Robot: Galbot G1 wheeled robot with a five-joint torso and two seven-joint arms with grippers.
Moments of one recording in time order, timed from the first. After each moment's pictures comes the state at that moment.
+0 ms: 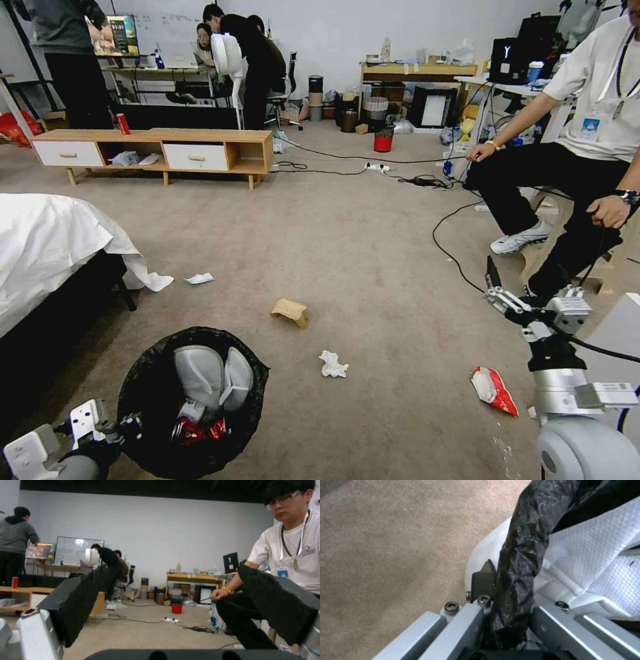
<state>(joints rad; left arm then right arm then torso) 1.68 -1.29 -0.94 -2.29 -1.07 0.74 -0.45 -1.40 1.10 0.66 2.11 0.36 0.25 0.15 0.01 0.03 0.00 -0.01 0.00</state>
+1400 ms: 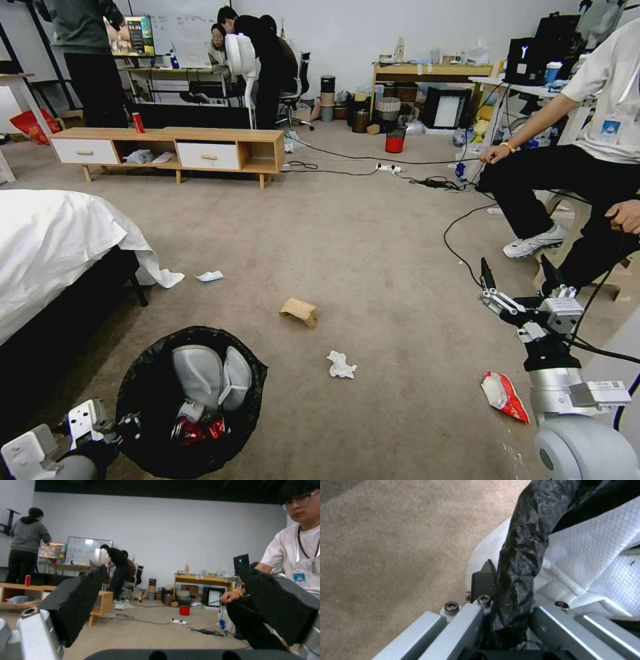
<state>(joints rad) 1.67 -1.28 -0.94 -2.29 -1.08 0.74 -0.46 -1.40 1.09 0.67 2.09 0.37 0.26 0.12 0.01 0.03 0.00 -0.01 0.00</state>
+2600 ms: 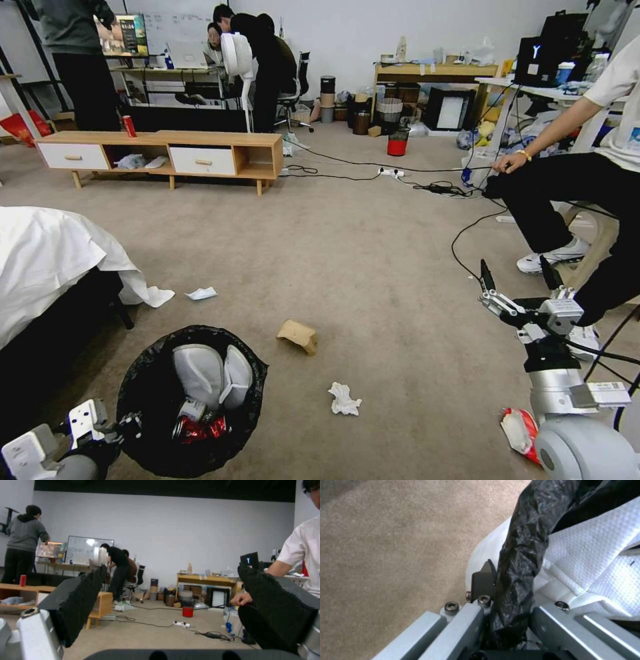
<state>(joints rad) 1.67 -1.29 -0.94 -2.29 -1.08 0.74 -0.46 -1.40 1.09 0.67 2.08 0.38 0.28 0.11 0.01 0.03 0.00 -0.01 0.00</state>
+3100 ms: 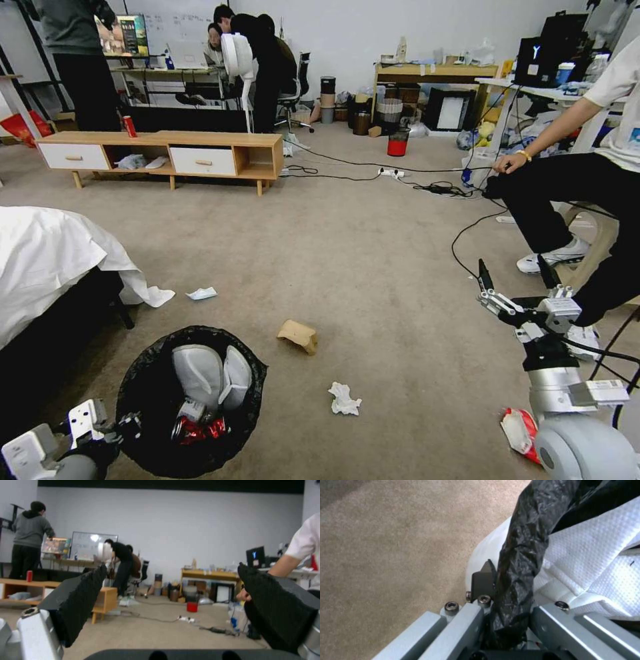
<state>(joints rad) 1.67 -1.28 -0.94 -2.28 -1.08 0.74 -0.46 -1.36 1.04 0.63 2.06 0.42 0.24 0.13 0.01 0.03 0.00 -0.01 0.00</state>
